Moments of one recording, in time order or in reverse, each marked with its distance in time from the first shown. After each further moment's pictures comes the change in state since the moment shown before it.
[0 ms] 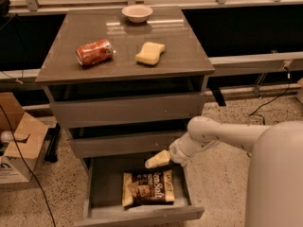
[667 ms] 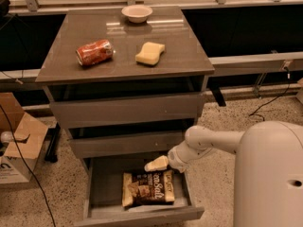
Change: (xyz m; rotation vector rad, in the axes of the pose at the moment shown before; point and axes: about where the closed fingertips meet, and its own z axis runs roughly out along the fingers) arm 0.004 -0.029 0.049 0.001 -0.006 0.094
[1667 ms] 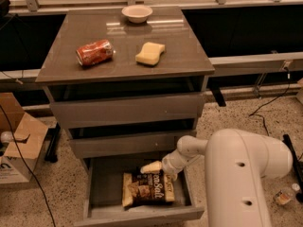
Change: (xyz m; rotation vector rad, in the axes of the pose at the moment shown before) arm -0.018 -0.044 0.105 -0.043 0.033 0.174
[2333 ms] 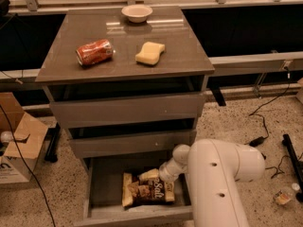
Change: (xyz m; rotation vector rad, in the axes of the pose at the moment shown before) arm 0.005 -0.039 0.077 0.001 0.080 0.126
